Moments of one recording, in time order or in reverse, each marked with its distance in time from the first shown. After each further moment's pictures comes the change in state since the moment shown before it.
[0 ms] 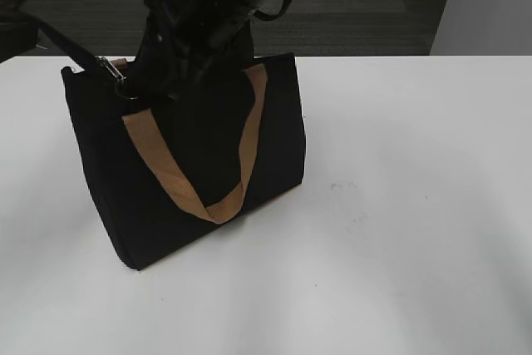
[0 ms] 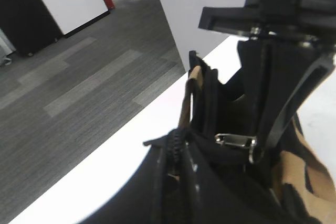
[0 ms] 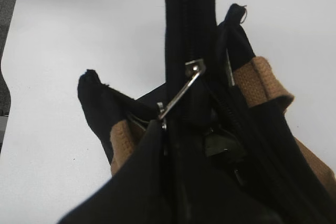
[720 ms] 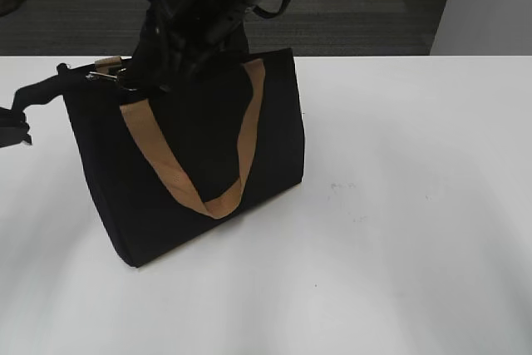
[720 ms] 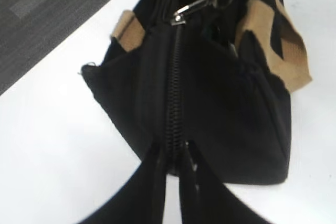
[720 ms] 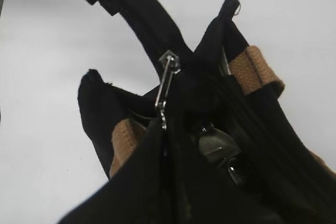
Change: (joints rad) left arm 0.000 -0.005 0.000 0.639 -0.053 -0.546; right arm 0.000 -0.001 0.000 -0.006 -0.036 0.051
